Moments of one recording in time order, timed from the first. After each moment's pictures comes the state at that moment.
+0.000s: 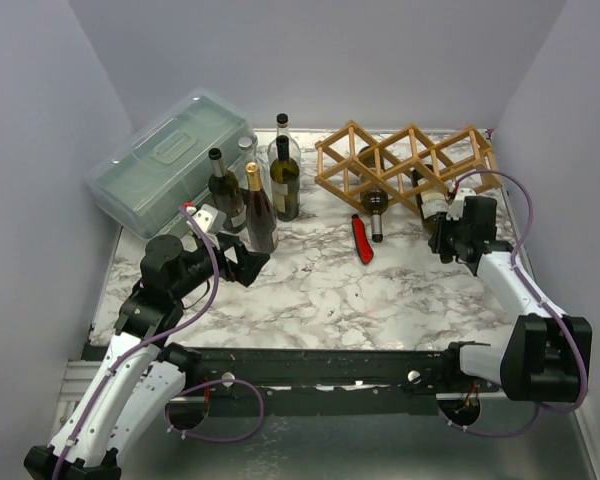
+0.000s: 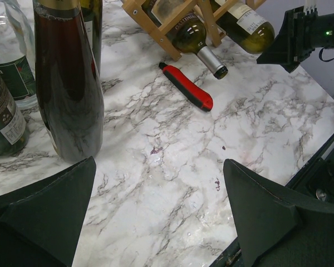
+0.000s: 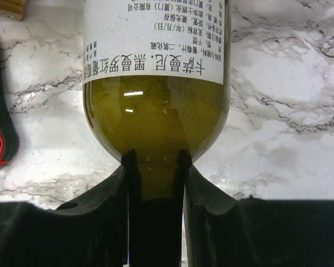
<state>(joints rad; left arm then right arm) -0.37 0.57 0.65 -0.27 0.37 -0.21 -0.04 1.23 0.70 -0.24 -0.10 -0.03</state>
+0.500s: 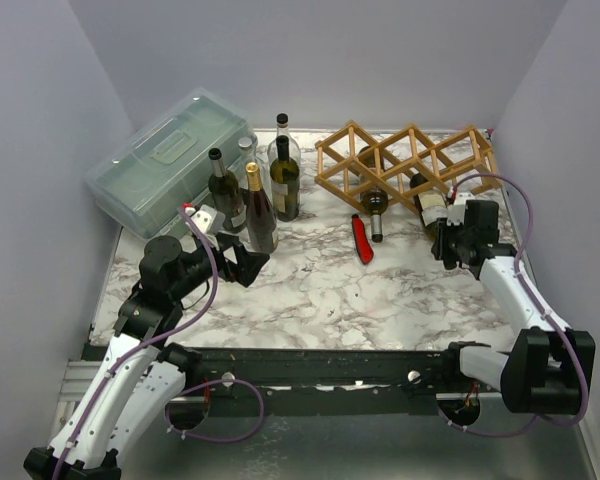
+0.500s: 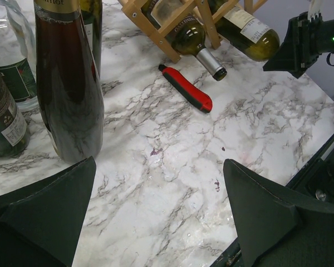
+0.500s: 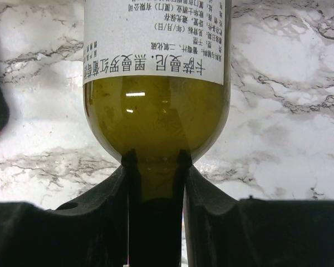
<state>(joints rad) -0.37 0.57 0.65 -0.27 0.37 -0.21 -0.04 1.17 0.70 -0.35 -0.09 -0.09</state>
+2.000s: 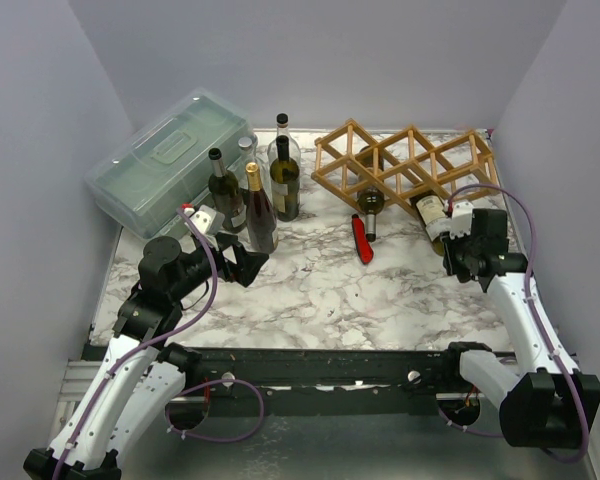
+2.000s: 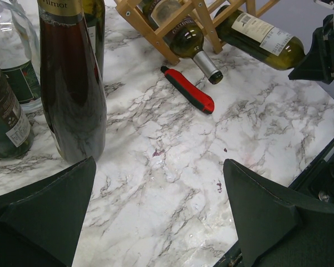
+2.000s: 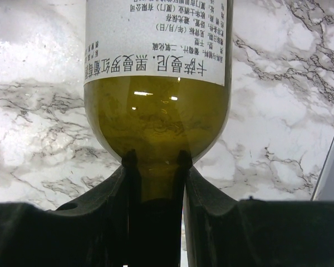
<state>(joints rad) -0.37 0.56 0.65 -0.27 0.36 -0.20 -0.05 0.99 0.72 -0.61 -0.04 -0.31</state>
